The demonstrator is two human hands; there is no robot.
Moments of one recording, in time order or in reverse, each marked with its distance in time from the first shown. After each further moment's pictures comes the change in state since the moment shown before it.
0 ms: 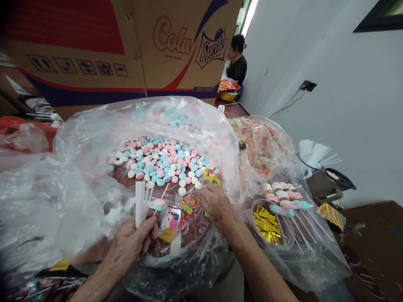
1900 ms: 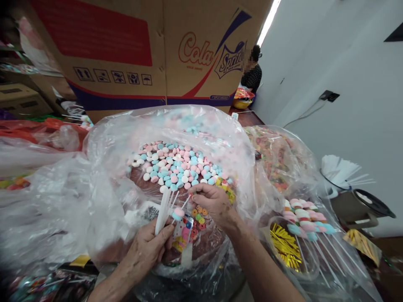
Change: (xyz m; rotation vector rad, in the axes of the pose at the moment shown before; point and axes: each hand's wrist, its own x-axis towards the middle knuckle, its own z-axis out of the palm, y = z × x) left_hand 0.006 -0.014 0.000 0.092 -0.124 0.057; right_hand 0.048 -0.035 0.008 1.245 -0.026 0.372
